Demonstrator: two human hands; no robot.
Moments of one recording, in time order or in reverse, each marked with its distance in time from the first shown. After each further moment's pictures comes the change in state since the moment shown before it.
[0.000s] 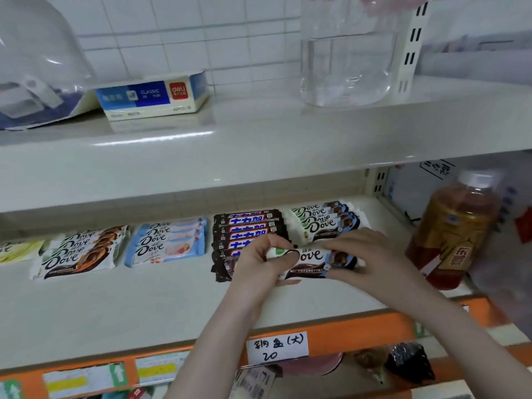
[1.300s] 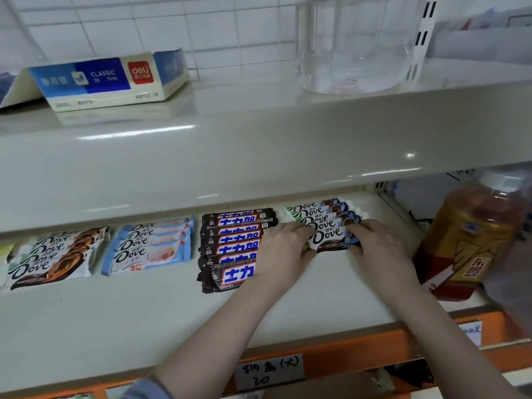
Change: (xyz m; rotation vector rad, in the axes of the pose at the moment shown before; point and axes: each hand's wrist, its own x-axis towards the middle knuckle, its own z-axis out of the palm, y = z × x) left_hand 0.088 -0.037 0.029 1.281 -0.071 0.548; right_hand 0.035 0.059 0.039 -0.285 0.141 0.376
